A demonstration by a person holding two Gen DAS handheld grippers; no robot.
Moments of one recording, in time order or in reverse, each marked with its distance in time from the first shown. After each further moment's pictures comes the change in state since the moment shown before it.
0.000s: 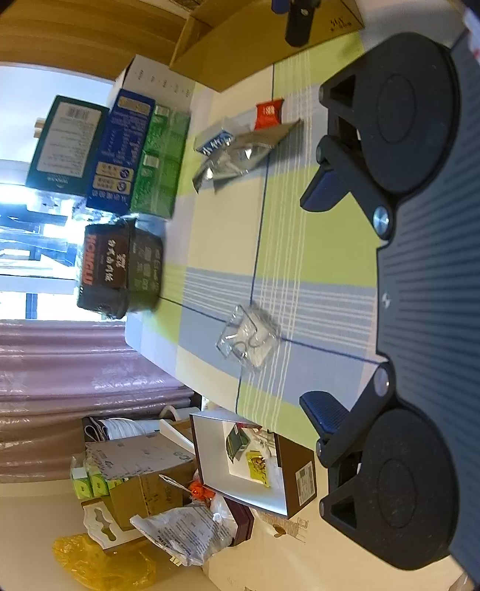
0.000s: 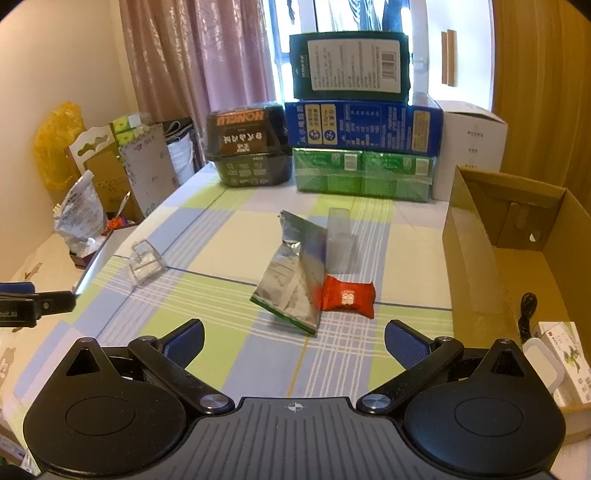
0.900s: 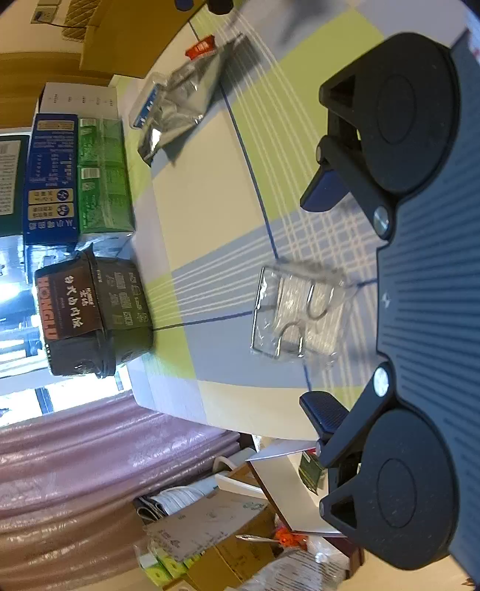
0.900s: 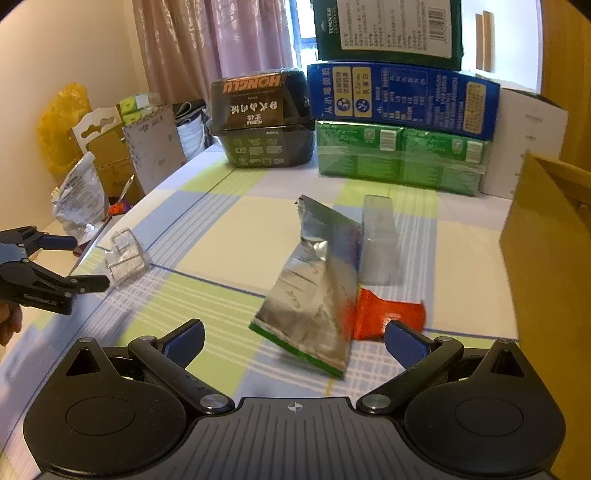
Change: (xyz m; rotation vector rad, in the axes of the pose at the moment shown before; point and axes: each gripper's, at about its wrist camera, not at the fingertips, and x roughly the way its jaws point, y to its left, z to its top) left arm 0.155 0.046 0.031 0.381 -0.014 -0.126; right arm 0.108 0.008 0.012 -0.037 0.027 0.052
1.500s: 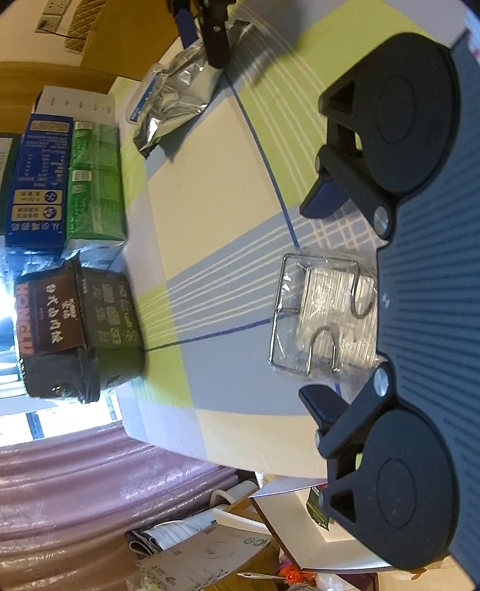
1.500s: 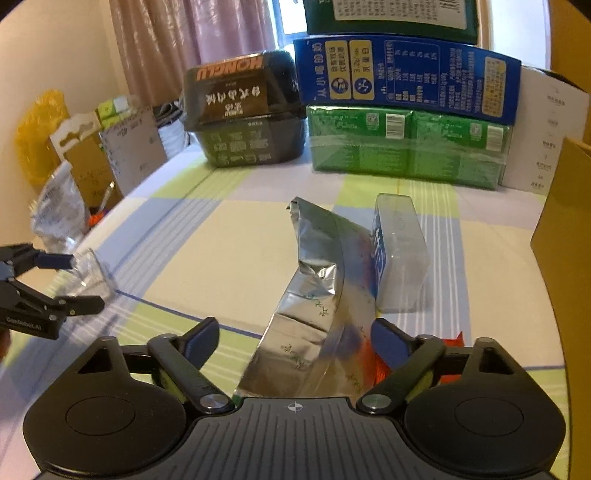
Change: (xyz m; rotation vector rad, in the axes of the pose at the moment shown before) left arm 0.050 0.016 0.013 0.002 0.022 -0.113; right arm 0.065 -0.002 0.017 0.023 0.011 -0.047
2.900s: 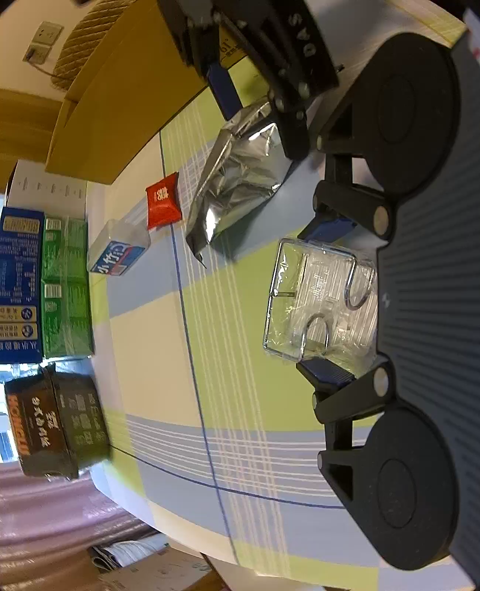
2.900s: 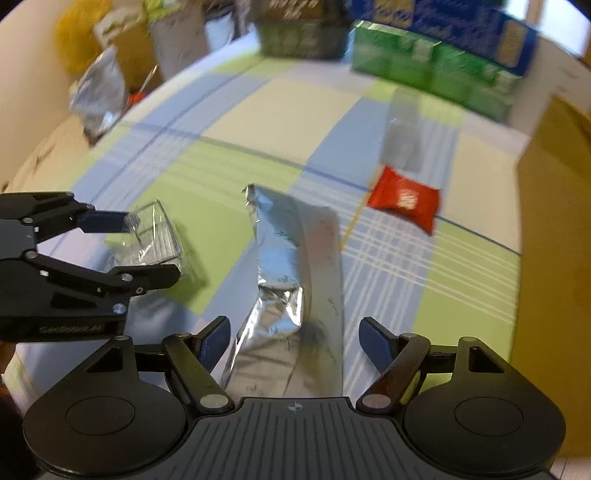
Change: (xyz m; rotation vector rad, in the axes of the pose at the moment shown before) left arm -0.076 -0.180 -0.027 -0.102 0.103 -0.054; right arm -0.077 0.007 -0.049 -0.178 0.371 0.071
